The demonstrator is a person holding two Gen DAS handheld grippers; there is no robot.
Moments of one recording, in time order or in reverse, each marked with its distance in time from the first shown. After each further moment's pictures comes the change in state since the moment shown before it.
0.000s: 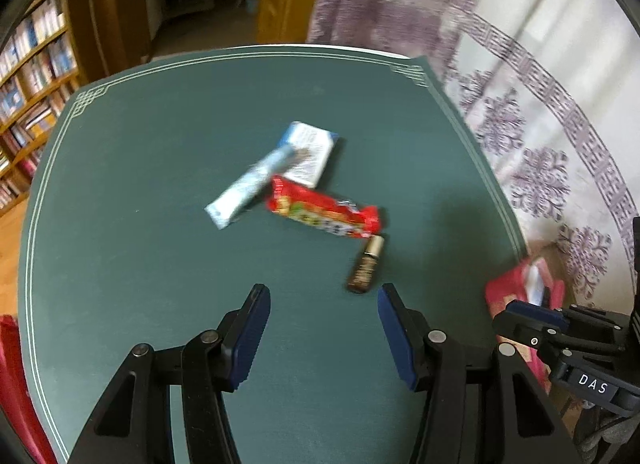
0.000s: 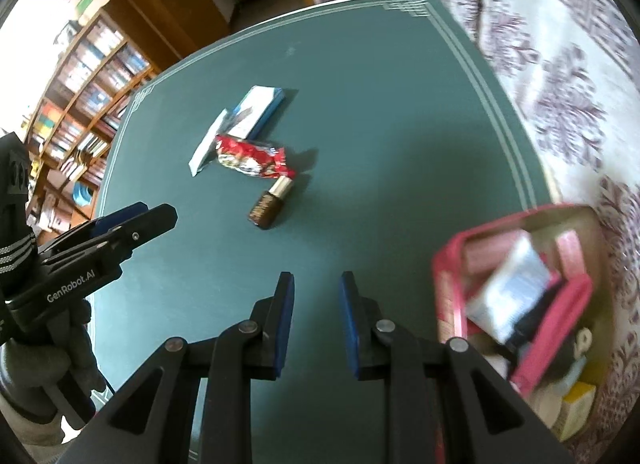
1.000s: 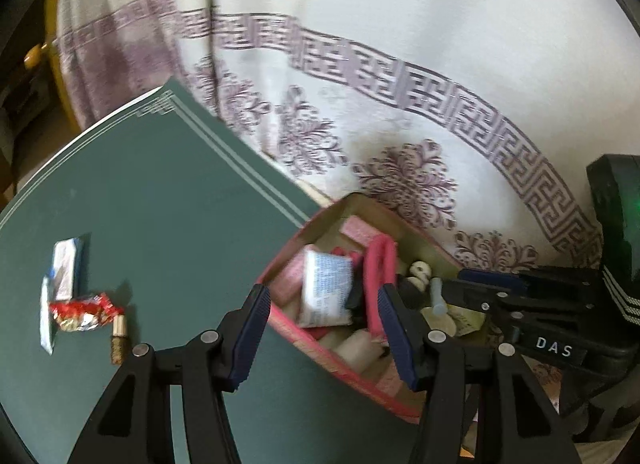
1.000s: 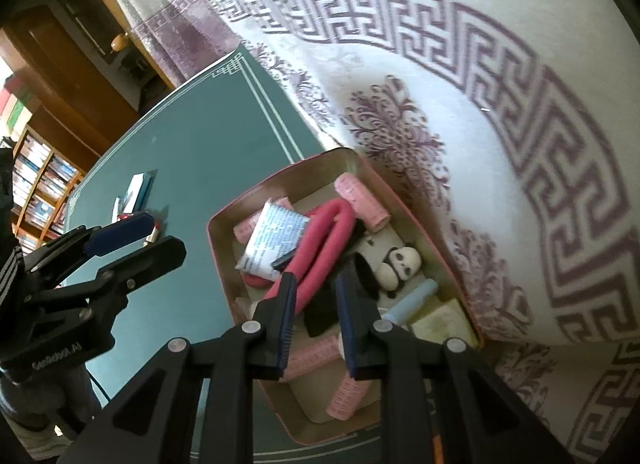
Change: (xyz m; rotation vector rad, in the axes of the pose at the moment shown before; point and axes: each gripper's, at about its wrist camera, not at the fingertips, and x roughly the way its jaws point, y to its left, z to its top) left arm -0.007 -0.237 -0.022 0.517 0.009 -0.299; right arm -0.112 -0.151 -0.086 0.343 -0.195 -0.166
